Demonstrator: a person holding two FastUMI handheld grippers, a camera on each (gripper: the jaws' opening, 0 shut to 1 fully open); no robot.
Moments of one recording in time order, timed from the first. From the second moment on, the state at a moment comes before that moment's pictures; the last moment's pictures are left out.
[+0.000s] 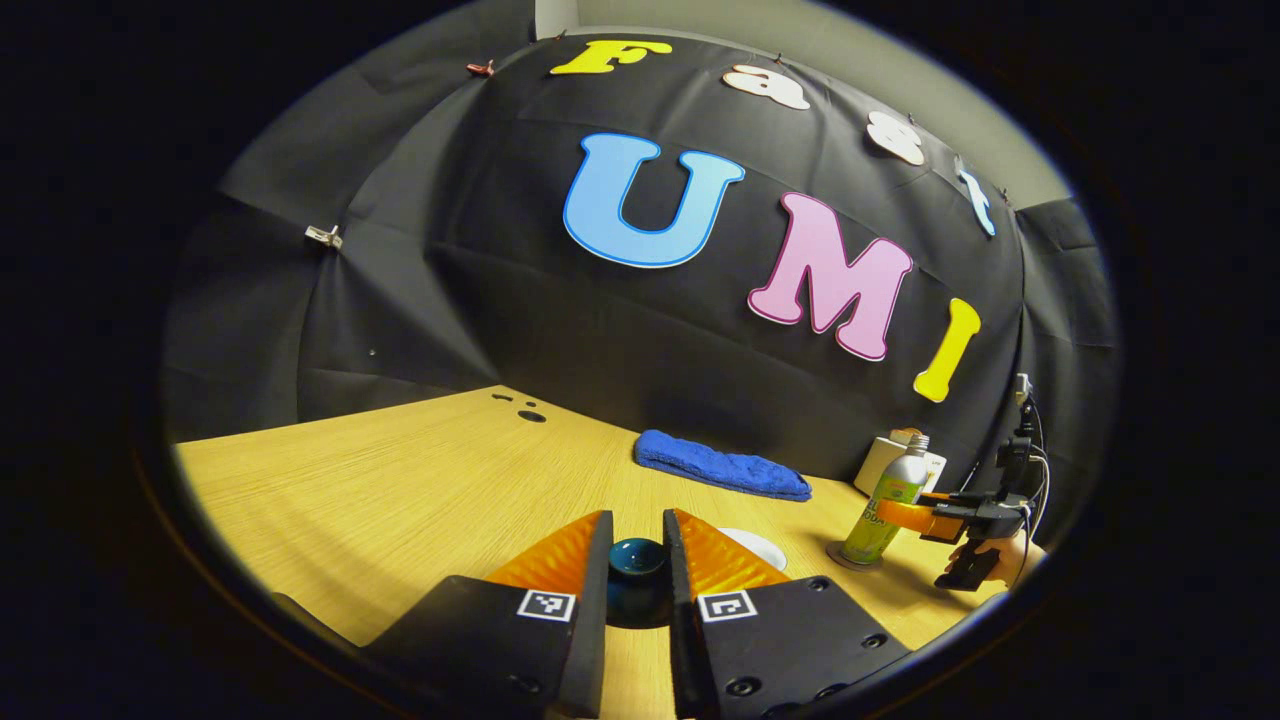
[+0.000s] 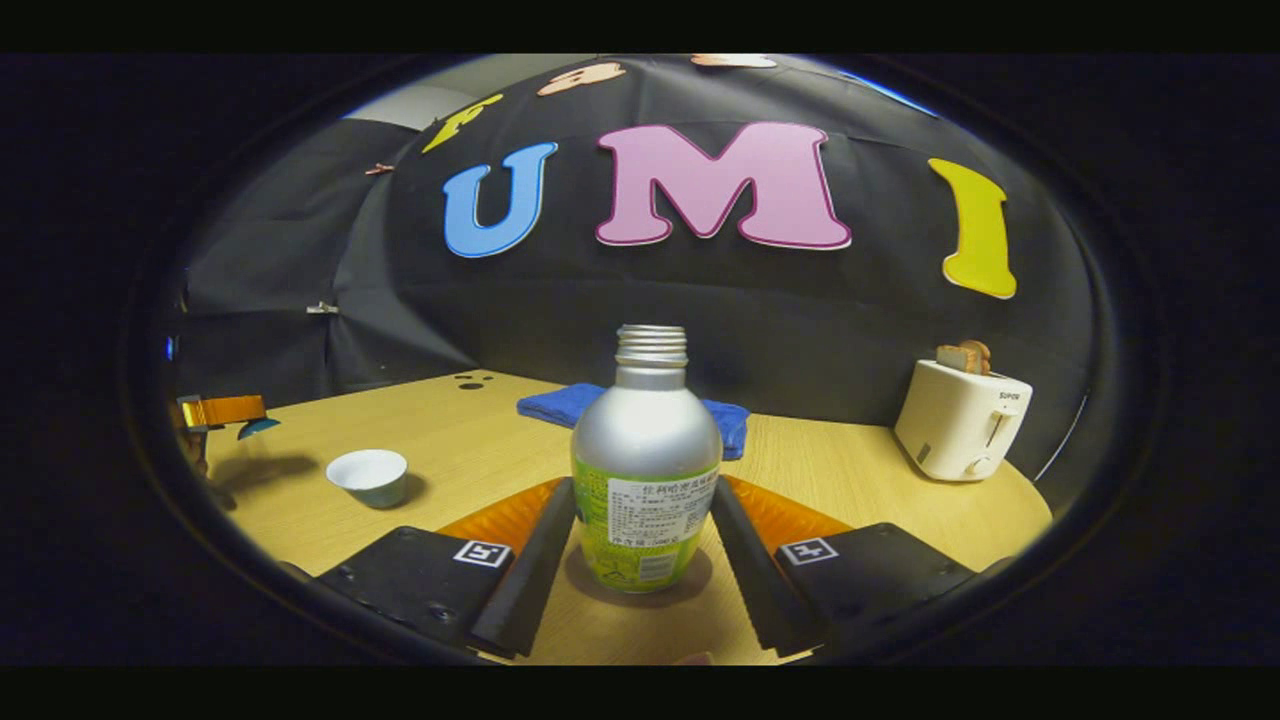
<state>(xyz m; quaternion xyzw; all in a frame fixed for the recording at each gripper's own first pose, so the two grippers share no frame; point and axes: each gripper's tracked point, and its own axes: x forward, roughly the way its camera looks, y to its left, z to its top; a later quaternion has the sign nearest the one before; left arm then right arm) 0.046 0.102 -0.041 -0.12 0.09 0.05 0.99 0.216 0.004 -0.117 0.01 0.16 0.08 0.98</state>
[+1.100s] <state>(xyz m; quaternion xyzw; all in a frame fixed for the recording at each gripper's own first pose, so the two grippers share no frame) 0.128 -0.006 -0.055 -0.07 0.14 -0.04 0.99 0.072 -0.044 -0.084 -0.03 0.14 0.04 0.99</state>
